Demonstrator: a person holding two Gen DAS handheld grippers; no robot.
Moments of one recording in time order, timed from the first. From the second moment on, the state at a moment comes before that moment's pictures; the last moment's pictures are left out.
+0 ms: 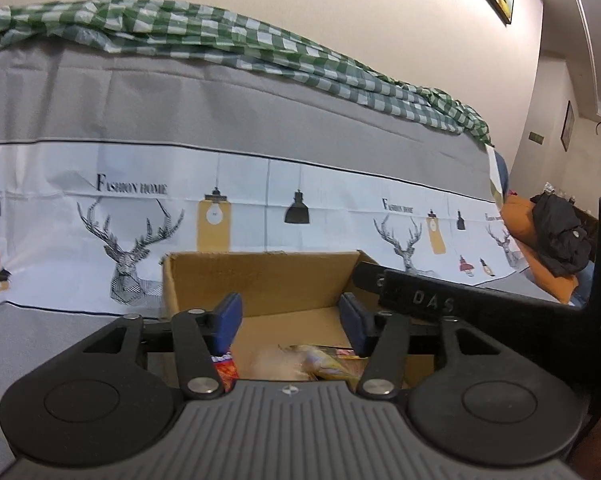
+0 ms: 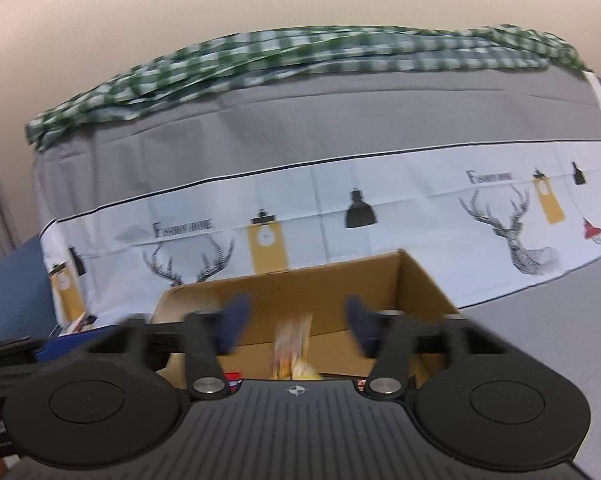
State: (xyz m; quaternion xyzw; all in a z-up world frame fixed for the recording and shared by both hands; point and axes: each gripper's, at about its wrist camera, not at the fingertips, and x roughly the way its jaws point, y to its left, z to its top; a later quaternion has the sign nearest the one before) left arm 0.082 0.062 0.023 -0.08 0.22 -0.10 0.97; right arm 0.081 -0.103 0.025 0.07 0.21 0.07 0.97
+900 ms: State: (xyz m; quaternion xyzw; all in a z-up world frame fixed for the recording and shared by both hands) left arm -0.058 0.049 0.016 -0.14 0.36 0.04 0.92; right arm -0.046 -0.177 0.021 0.06 0.32 0.05 0.94
